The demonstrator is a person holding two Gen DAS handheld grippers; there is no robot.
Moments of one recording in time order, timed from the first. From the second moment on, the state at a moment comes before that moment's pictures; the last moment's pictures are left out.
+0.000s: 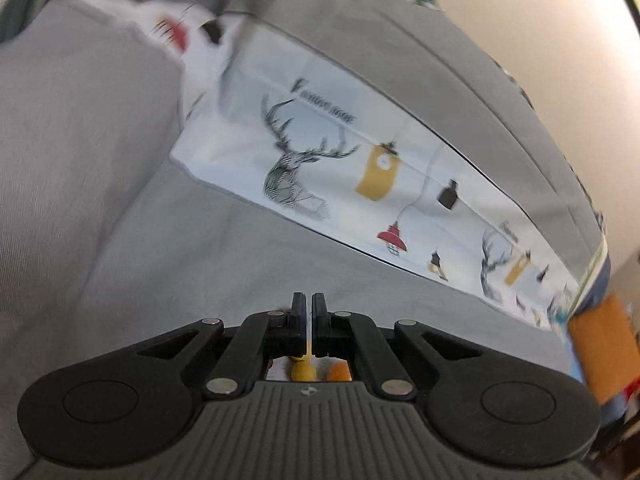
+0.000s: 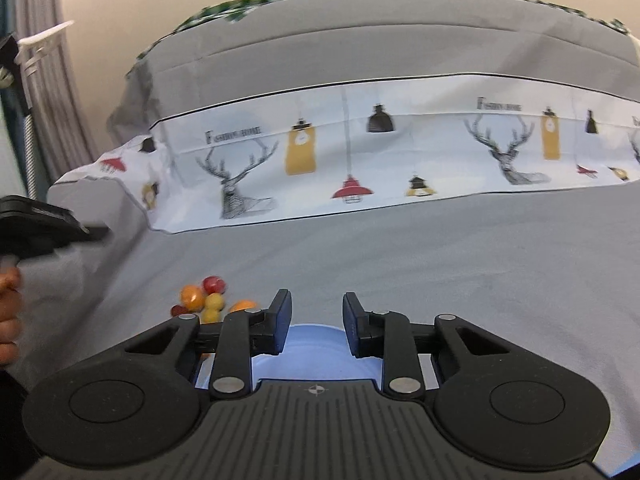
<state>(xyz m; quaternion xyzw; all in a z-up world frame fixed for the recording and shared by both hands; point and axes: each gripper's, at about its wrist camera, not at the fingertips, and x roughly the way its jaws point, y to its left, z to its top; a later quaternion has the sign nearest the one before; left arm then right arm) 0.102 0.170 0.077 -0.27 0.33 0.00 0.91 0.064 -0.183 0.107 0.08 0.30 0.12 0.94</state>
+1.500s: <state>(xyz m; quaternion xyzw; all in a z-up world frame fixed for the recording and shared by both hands) 0.180 0.116 -0.009 0.00 0.47 0.04 0.88 0.151 -0.012 0.016 -0.06 0.39 0.31 0.86</state>
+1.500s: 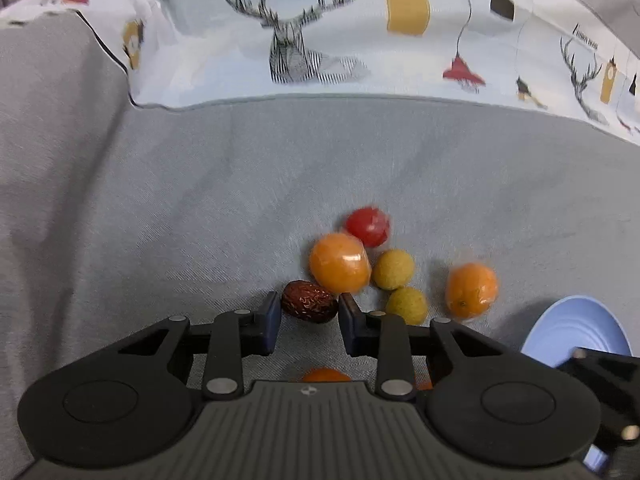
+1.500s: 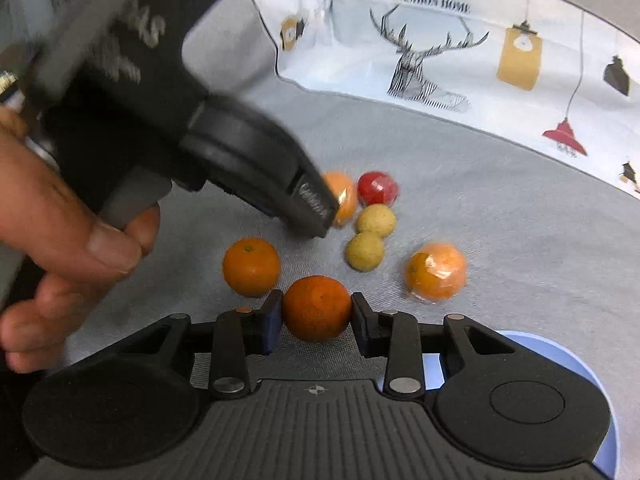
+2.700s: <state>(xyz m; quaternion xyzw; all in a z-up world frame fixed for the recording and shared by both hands) 0.083 0.018 0.018 0.03 0.41 -0.02 0.91 0.095 -0.167 0.066 0.02 0.38 0.17 0.91</state>
